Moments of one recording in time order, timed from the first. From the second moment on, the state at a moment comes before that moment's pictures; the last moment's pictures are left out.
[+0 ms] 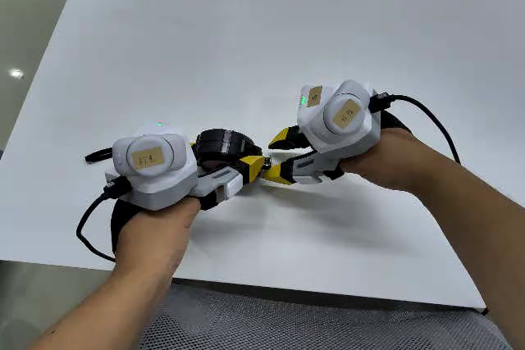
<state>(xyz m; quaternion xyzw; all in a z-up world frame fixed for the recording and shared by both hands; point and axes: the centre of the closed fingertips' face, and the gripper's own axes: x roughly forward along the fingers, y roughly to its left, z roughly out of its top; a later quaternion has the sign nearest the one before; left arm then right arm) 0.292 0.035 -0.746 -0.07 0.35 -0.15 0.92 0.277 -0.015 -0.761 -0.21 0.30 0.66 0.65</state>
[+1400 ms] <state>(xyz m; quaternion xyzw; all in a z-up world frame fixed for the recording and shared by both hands) 0.265 0.041 -0.721 0.06 0.33 -0.26 0.91 0.270 -0.082 -0.727 -0.18 0.30 0.59 0.73</state>
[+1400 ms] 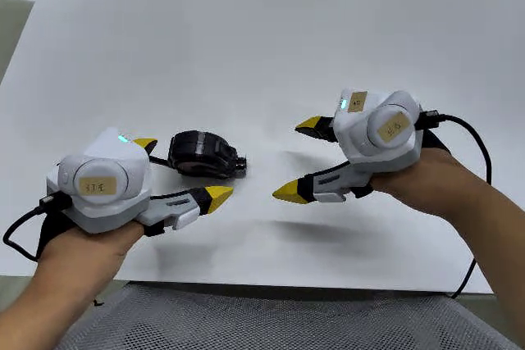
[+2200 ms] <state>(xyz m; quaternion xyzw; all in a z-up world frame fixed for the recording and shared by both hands) 0.246 0.057 -0.712 0.09 0.32 -0.29 0.90 0.262 -0.120 -0.720 -0.17 0.31 0.55 0.76</state>
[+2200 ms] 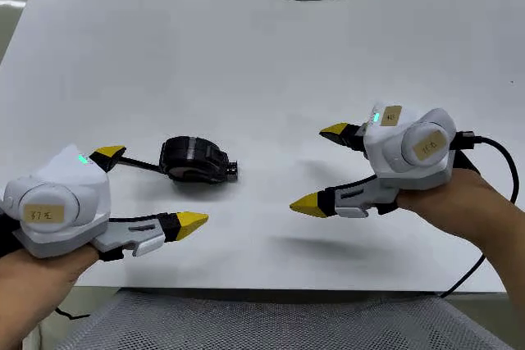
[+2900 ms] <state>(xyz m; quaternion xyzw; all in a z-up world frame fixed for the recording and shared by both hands) 0.239 0.076 -0.705 0.11 0.31 -0.30 0.89 0.247 -0.155 -0.717 -0.15 0.31 0.53 0.77</state>
